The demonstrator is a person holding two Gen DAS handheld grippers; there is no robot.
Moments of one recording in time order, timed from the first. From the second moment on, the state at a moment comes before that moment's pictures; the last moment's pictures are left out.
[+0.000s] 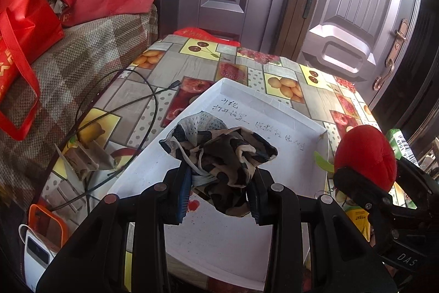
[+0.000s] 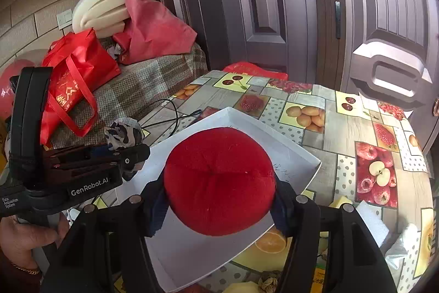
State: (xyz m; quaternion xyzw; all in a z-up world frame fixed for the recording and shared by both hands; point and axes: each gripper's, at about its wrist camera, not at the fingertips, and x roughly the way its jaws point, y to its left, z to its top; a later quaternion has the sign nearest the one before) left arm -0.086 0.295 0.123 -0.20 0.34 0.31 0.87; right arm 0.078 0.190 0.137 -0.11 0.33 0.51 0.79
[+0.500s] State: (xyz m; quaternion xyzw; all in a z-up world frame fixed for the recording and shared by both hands) left arm -0.092 0.324 0.085 -0.24 0.35 0.34 0.84; right arm 0.081 0.220 0.088 -0.14 0.36 0.52 0.76
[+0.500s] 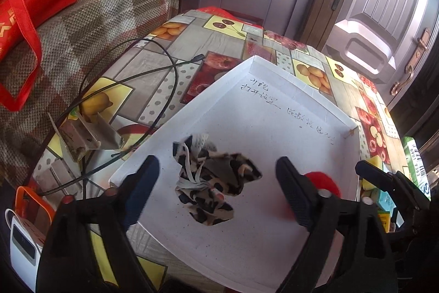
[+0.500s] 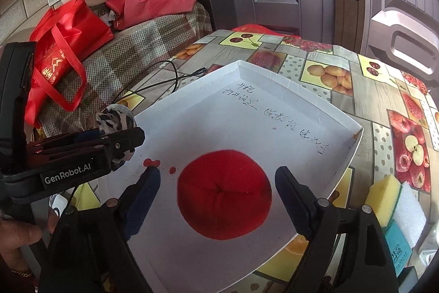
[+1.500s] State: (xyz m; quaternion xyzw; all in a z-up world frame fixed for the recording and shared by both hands) left arm -0.107 0.227 0.174 -0.17 0.25 0.24 0.92; right arm 0.084 0.046 0.222 -0.02 0.17 0.40 0.90
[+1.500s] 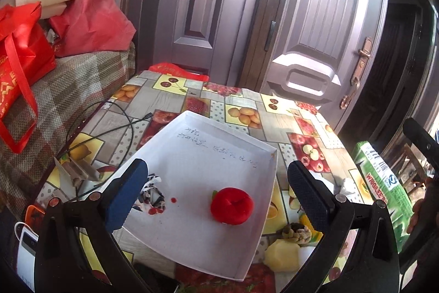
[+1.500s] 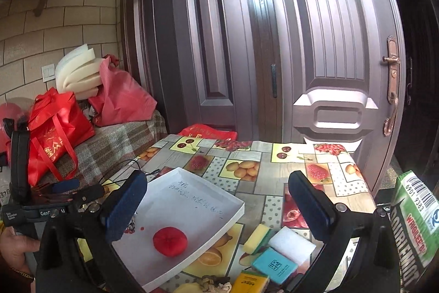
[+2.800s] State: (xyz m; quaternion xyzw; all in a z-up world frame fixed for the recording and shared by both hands) left arm -0.043 0.060 0.043 -0.02 0.46 -0.04 0.89; right arm 0.120 -0.033 0.036 -0.07 0.45 0.29 0.84
